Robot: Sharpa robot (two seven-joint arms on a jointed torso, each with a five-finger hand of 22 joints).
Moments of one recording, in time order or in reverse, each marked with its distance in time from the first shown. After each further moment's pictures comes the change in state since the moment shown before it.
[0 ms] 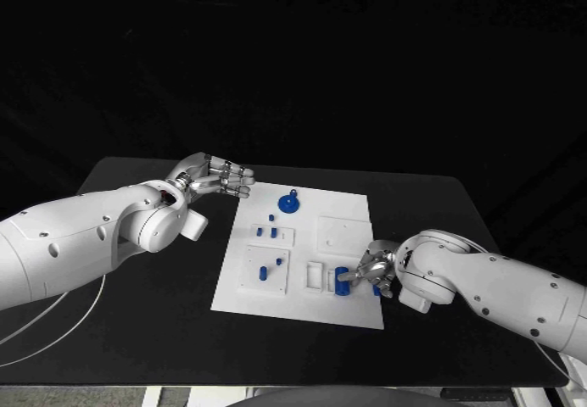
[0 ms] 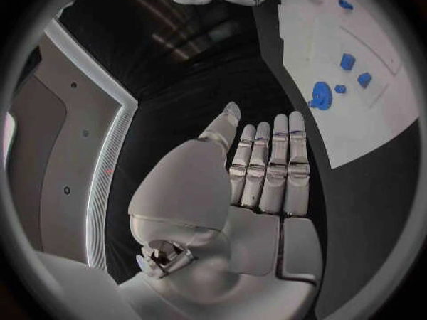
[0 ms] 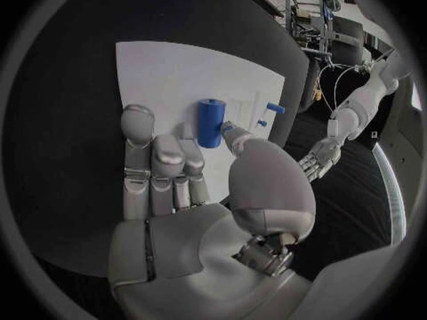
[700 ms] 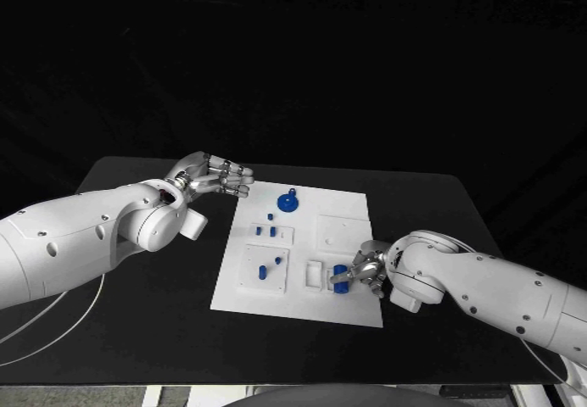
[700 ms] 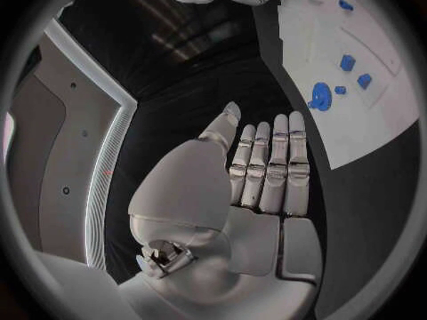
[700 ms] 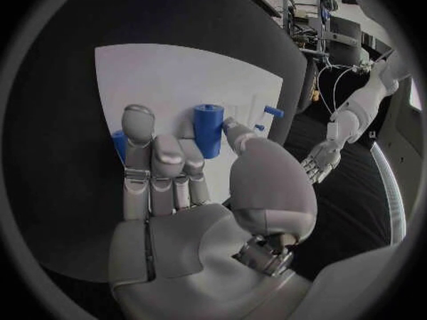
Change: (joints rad) left arm 0.000 0.000 0.000 0.001 0.001 0.002 -0.005; left_hand 0.000 0.000 -0.003 -0.003 0.000 0.000 0.000 0.000 0.000 0.000 0.000 0.000 0.000 0.000 0.000 0.000 0.001 0.000 0.000 0.000 0.000 -0.005; right arm 0.006 0.041 -0.023 -0.028 0.002 -0.014 0.005; right_hand 0.001 0.042 0.013 -0.071 0.021 0.018 0.001 0.011 0.293 0.000 0.000 0.000 0.002 0.000 0.000 0.000 0.002 0.000 0.000 0.000 -0.008 0.020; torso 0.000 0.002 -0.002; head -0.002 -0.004
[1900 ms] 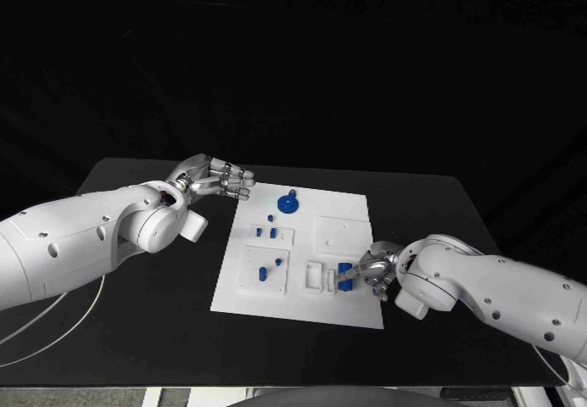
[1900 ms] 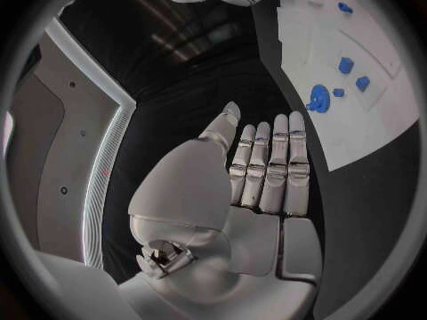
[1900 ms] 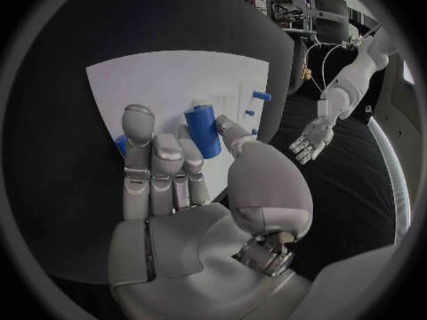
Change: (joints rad) left arm 0.000 0.000 0.000 -0.002 0.000 0.012 -0.013; left_hand 0.000 0.000 -0.003 0.003 0.000 0.000 0.000 0.000 0.000 -0.003 0.003 0.000 0.000 0.000 0.000 0.000 0.000 0.000 0.000 0.000 0.000 -0.006; right arm 0.000 -0.079 0.003 0.094 0.133 -0.125 0.001; right_hand -0.027 0.090 -0.008 -0.169 0.142 0.012 -0.003 -0.009 -0.355 0.000 0.000 -0.008 -0.022 -0.001 0.001 -0.010 -0.028 0.010 0.000 0.000 -0.011 0.023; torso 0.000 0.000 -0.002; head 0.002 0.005
